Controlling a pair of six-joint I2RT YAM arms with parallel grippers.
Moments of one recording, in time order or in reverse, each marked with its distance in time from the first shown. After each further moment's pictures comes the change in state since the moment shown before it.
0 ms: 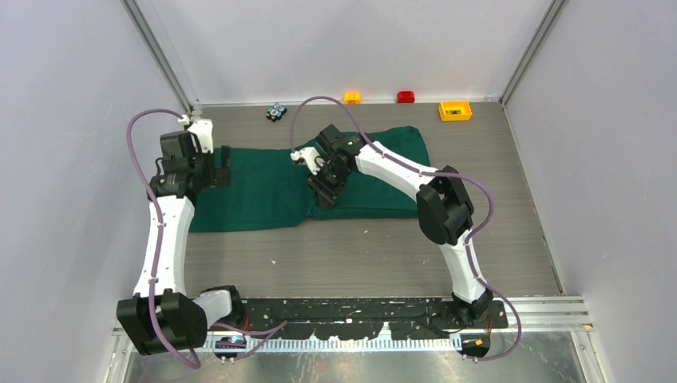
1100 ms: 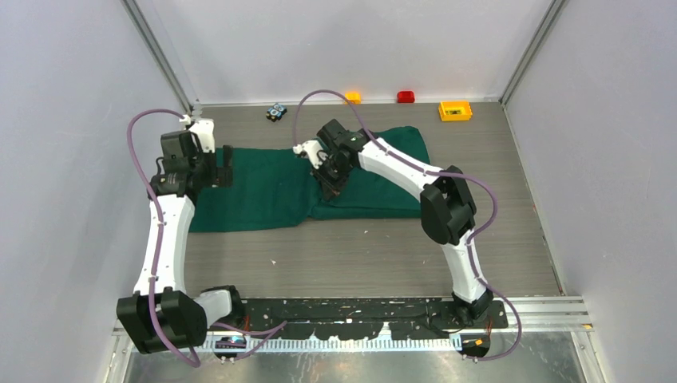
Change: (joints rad) left arm 0.000 0.004 0.000 0.001 0.035 -0.005; right arm -0.017 0.001 0.032 -0.007 0.041 0.024
